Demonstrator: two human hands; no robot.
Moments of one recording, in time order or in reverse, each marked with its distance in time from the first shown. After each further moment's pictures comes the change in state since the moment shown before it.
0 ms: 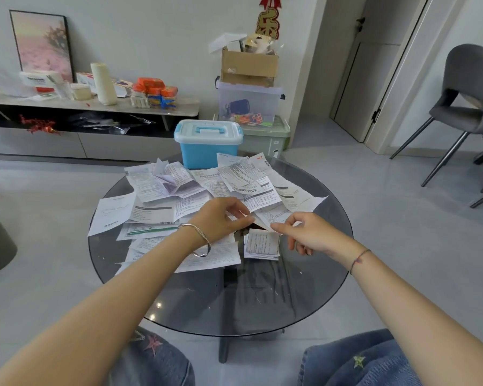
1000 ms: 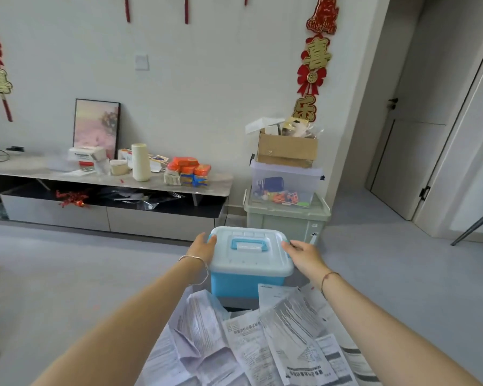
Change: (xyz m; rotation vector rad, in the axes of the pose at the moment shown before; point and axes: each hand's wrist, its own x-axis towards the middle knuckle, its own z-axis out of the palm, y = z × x) left_hand 0.239 -0.122 -0.149 -0.361 0.421 -0.559; right_hand 0.313 -0.131 -0.016 0.231 0.259 -0.081
